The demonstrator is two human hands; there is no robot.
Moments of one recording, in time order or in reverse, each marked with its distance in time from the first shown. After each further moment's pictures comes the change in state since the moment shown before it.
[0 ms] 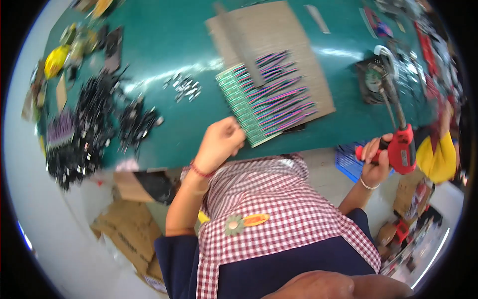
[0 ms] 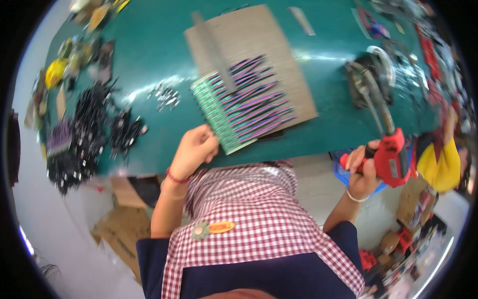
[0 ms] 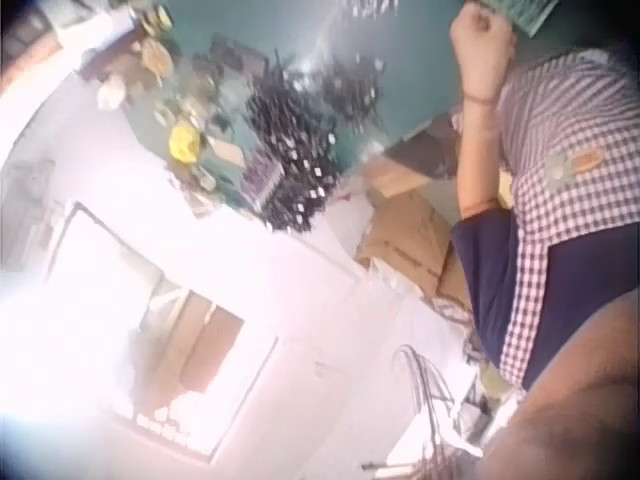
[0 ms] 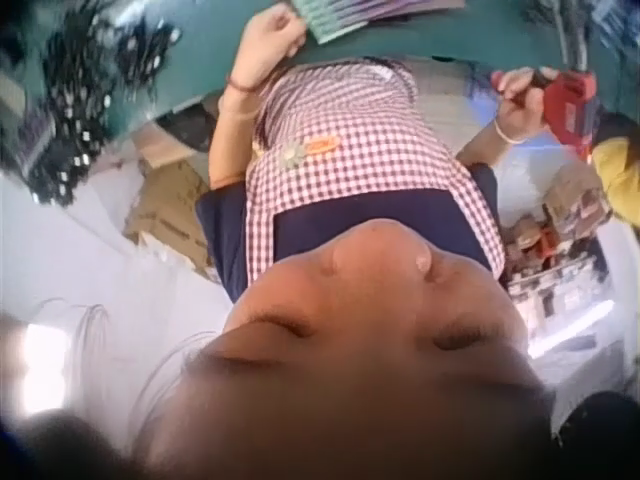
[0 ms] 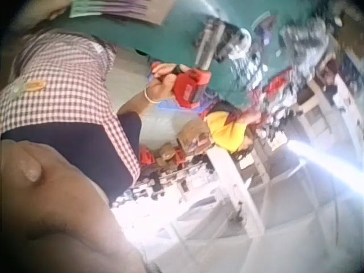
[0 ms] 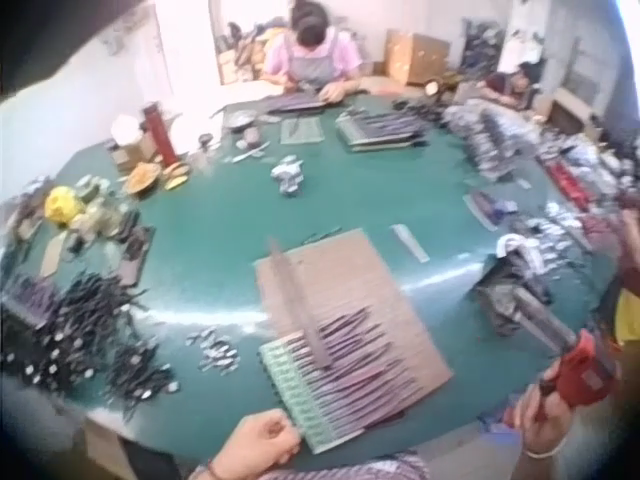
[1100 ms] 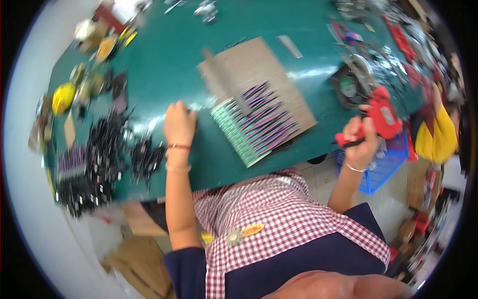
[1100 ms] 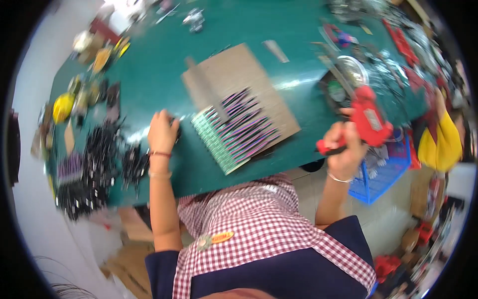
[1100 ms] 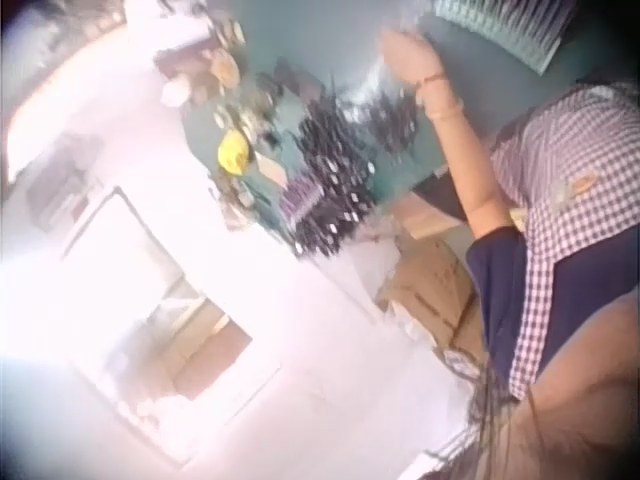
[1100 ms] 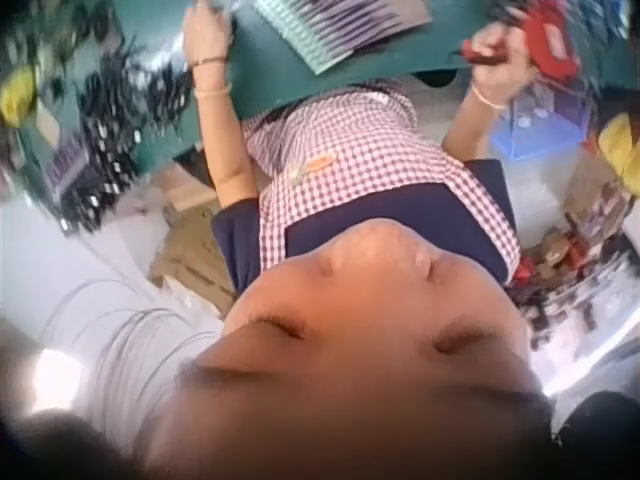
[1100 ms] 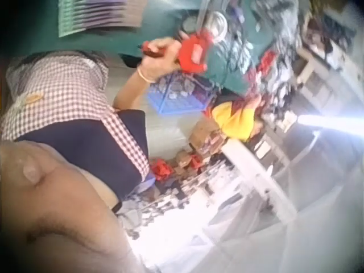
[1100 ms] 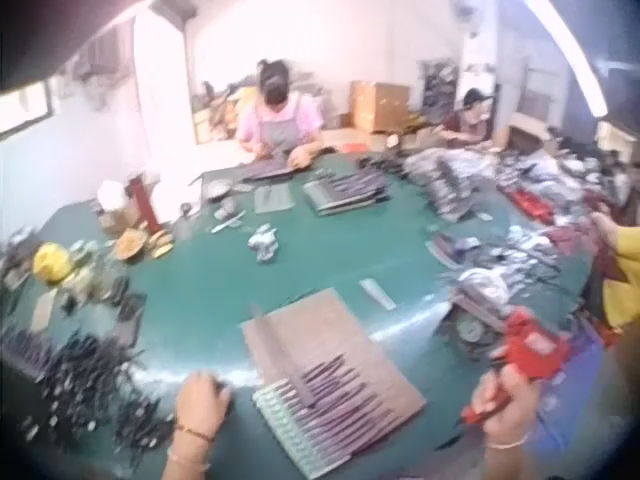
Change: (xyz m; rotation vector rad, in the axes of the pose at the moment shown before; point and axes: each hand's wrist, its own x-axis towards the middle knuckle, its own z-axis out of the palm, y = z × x) left_hand 0.078 0.041 -0.080 1.264 0.719 0.501; right_hand 0.038 -0.004 0.029 0.218 0.141 -0.012
